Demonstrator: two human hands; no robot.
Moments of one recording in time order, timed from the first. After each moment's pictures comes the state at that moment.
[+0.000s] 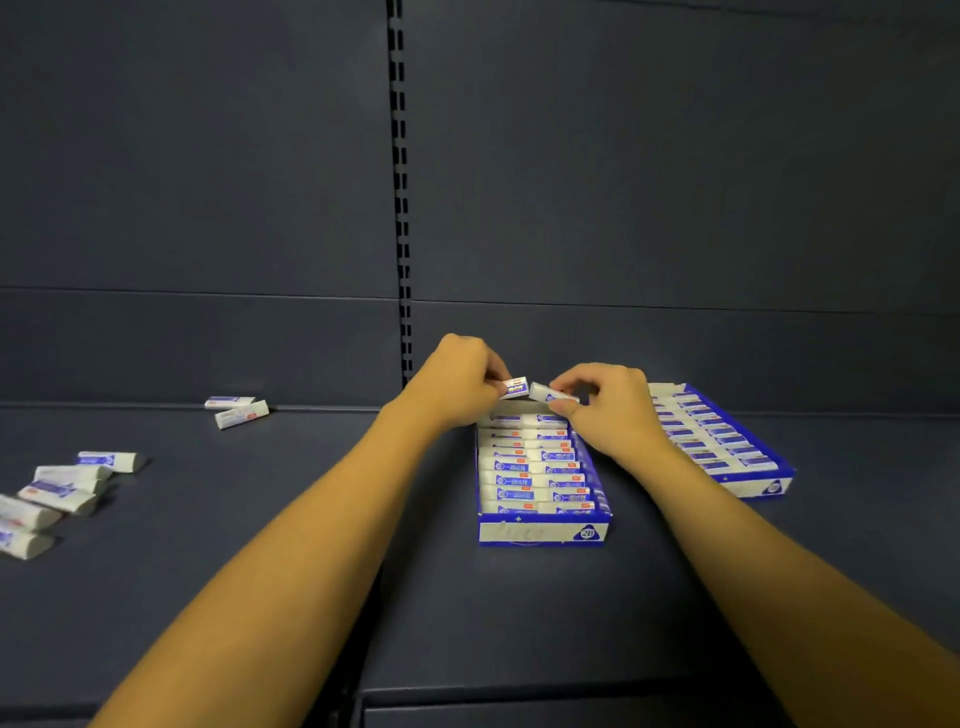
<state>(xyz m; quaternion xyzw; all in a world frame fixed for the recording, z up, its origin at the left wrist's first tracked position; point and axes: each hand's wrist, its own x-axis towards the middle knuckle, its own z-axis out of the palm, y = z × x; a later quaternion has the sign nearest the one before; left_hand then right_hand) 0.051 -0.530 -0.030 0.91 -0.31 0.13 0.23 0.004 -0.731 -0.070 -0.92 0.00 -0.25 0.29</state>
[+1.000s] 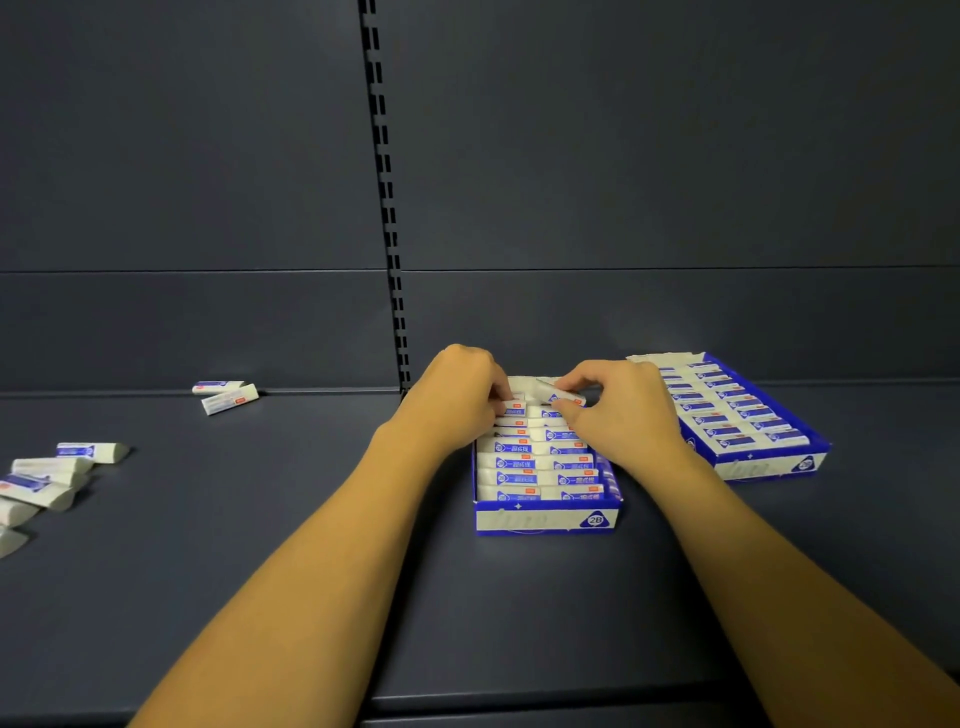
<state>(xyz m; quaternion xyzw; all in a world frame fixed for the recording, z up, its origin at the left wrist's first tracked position) 0.048 -0.534 -0.072 0.92 -0.33 0.16 0.16 -0.007 -0.727 -0.090 -0.94 0.05 -0.24 0.24</state>
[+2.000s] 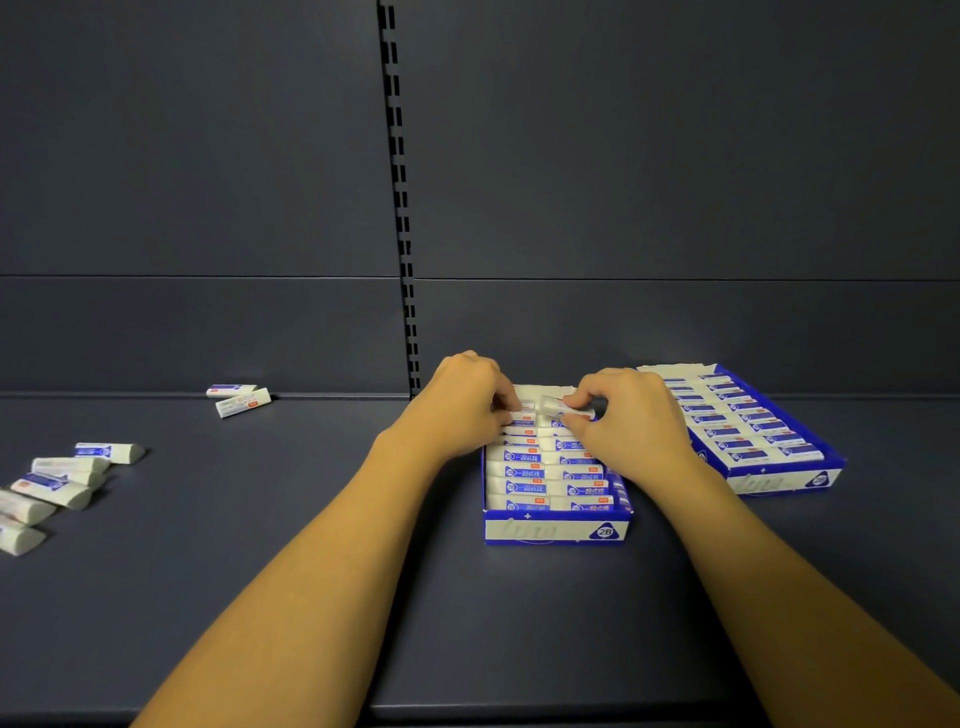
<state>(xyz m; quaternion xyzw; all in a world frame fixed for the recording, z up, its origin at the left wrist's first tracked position) 0.051 -0.527 -0.070 0.92 -0.34 0.14 0.16 -0.009 -0.723 -0.084 -0.96 0.03 -0.23 0.18</state>
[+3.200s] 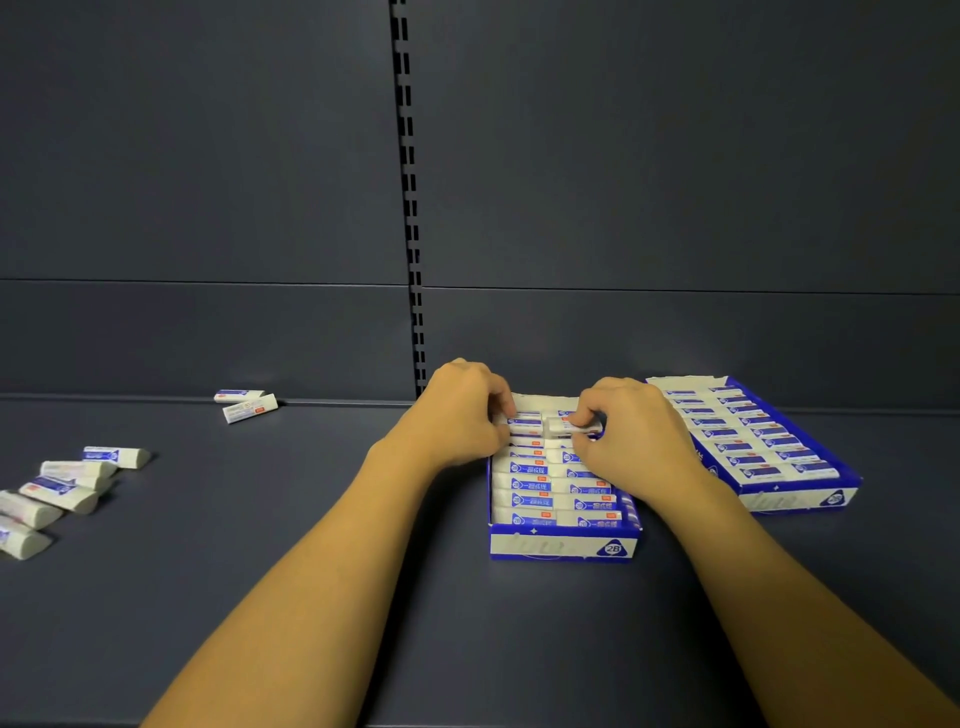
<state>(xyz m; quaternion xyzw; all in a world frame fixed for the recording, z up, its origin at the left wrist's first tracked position) 0.052 -0.519 -0.070 0.92 -0.32 0.15 0.20 -0.012 -0.721 -0.079 -0.97 -0.01 -0.20 0.13</state>
